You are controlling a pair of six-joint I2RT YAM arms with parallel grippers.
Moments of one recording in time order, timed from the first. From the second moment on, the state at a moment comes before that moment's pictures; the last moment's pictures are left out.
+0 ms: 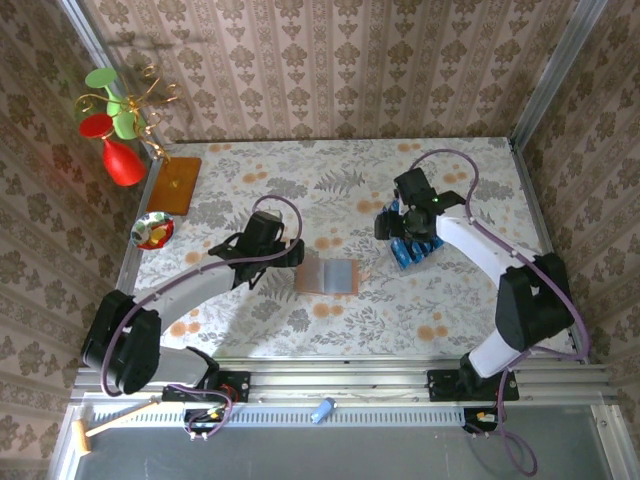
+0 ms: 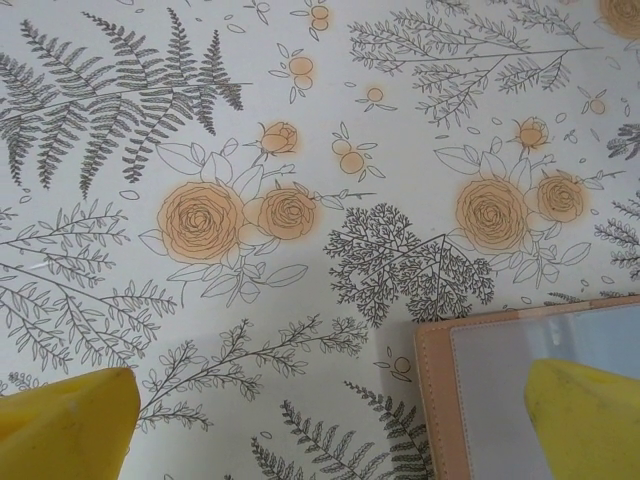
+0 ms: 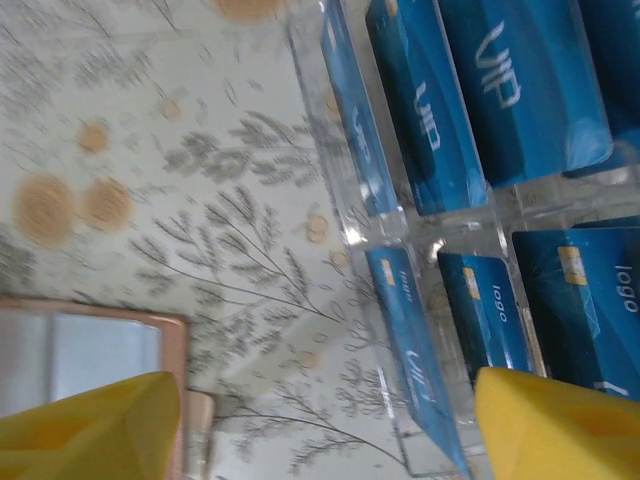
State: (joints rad) left arm -0.61 1.34 0.79 -0.30 -0.16 -0.41; right arm 0.35 1.61 1.21 -0.75 0.00 0.37
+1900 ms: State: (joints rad) left arm -0.59 1.29 0.75 -0.28 -0.13 -0.42; right arm 0.48 1.80 1.24 -0.83 0.31 0.25
